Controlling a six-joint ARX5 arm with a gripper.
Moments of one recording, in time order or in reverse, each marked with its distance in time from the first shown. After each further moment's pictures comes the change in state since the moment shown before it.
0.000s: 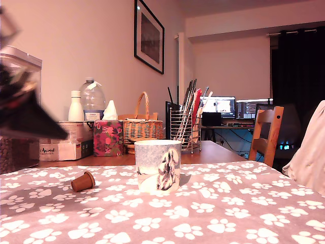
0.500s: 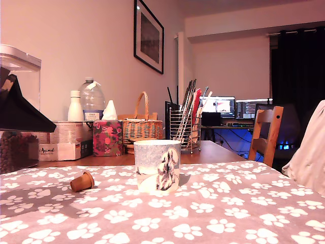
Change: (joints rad) arm 0.019 -0.058 -0.021 0.006 0.000 0.051
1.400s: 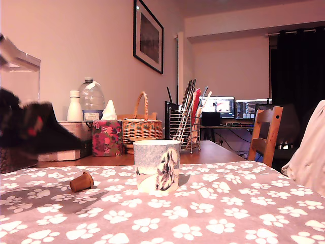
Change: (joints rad) arm 0.014 0.439 -0.005 0.496 -0.007 0.059
